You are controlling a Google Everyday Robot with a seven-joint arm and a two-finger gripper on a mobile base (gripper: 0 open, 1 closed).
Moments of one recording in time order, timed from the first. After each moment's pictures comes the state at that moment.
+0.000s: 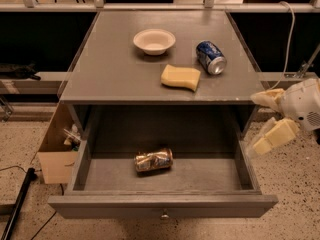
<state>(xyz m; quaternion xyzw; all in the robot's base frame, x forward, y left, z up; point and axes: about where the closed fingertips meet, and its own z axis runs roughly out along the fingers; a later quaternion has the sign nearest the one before) 0.463 -0.215 0.845 -0.52 0.77 0.22 0.31</state>
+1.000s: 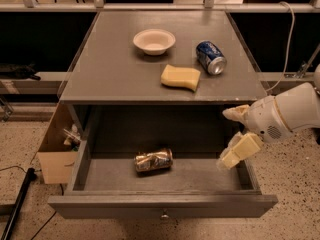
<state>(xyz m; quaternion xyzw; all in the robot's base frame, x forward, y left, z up) 0.459 -0.155 0.797 -0.53 0.76 0.25 0.27</state>
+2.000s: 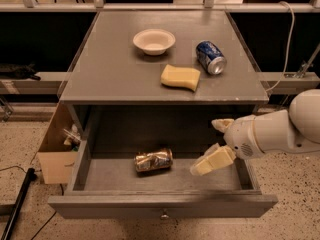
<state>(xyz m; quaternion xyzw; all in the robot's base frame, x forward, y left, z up) 0.465 -0.119 0.760 -0.45 0.79 0.25 0.33</state>
